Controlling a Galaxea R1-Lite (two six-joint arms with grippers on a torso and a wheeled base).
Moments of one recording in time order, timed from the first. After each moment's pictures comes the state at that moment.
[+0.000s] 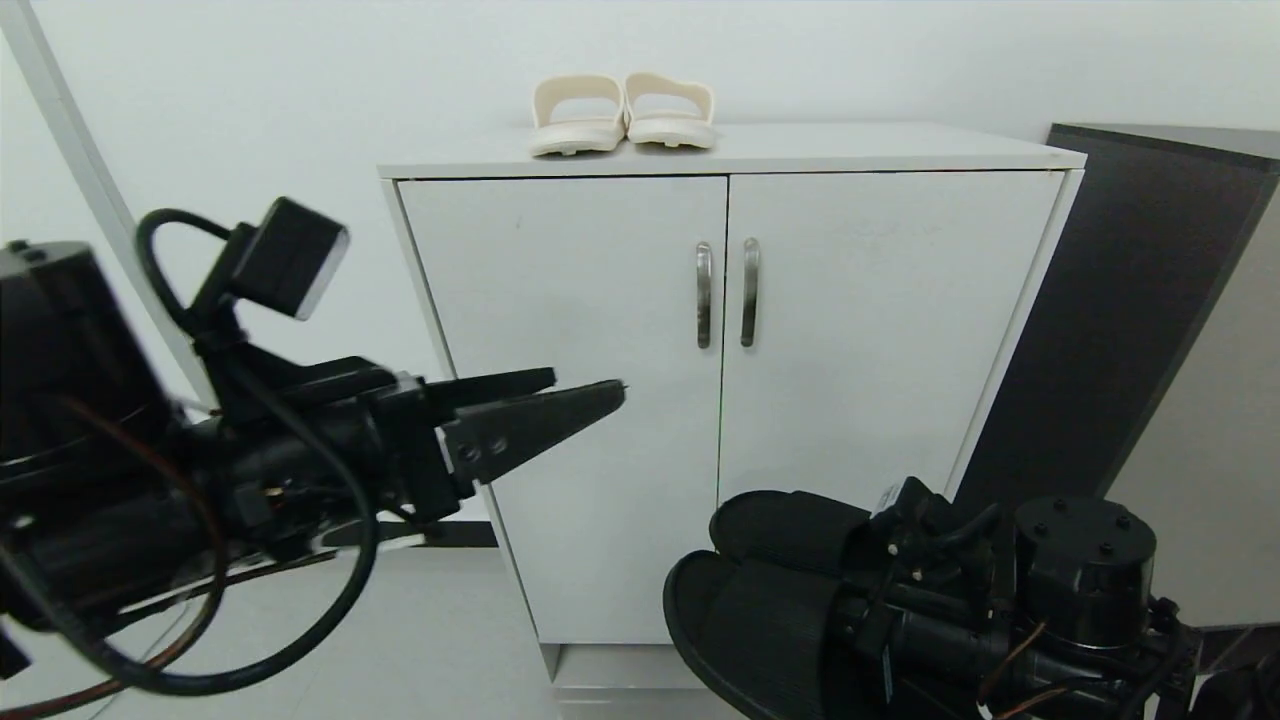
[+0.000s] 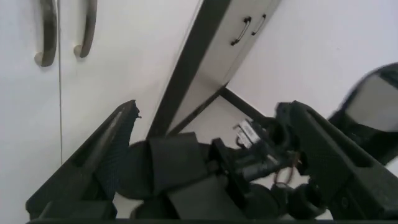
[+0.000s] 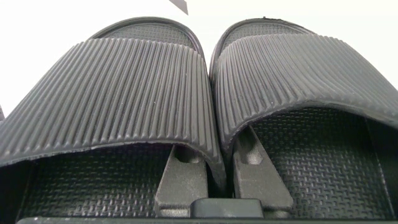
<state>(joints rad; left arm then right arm) -0.53 1.36 -0.67 -0.71 -0.43 -0.33 0.69 1.83 -0.35 -1.24 0.25 -0.03</state>
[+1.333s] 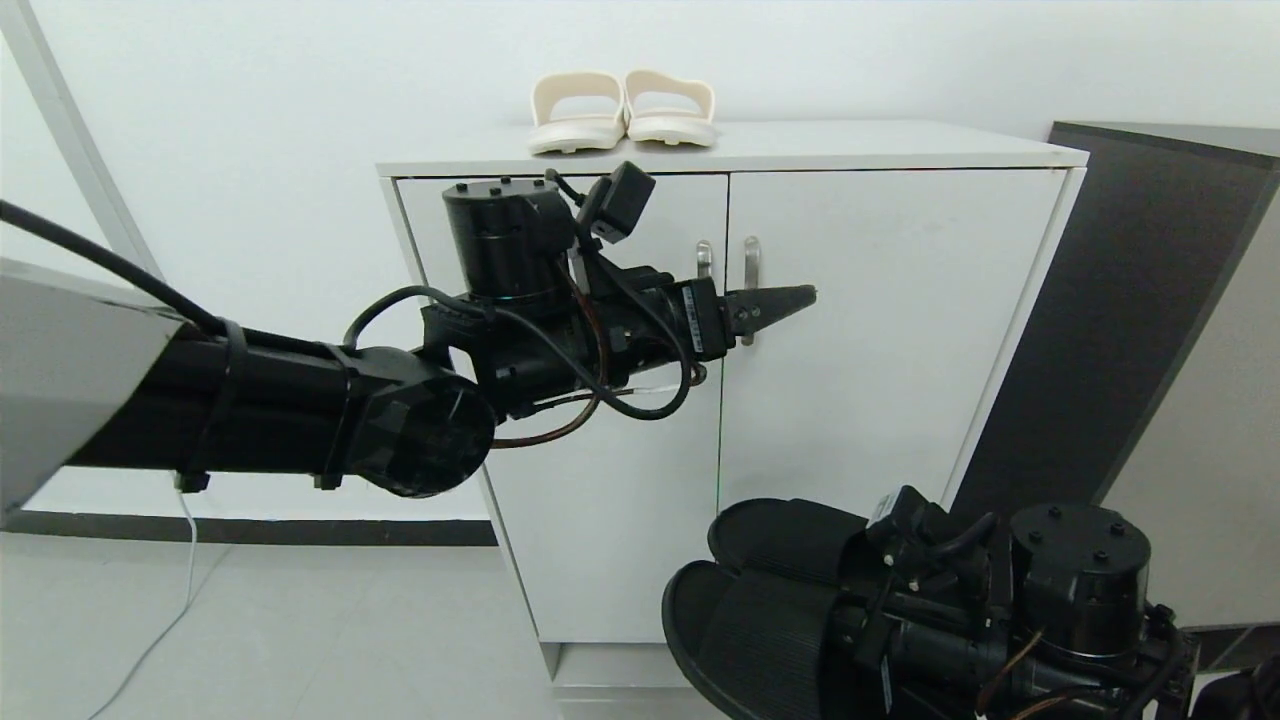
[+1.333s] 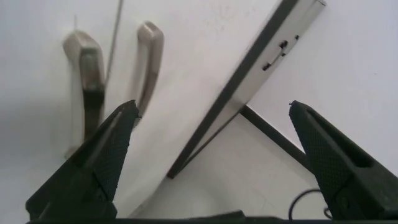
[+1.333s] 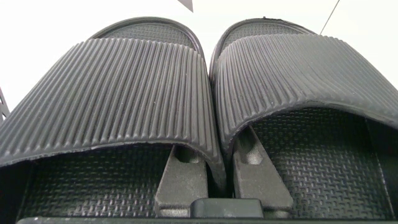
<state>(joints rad) -0.60 1.92 -1.30 -0.68 -0.45 -0.35 0.70 1.84 -0.34 -1.24 0.25 -0.03</state>
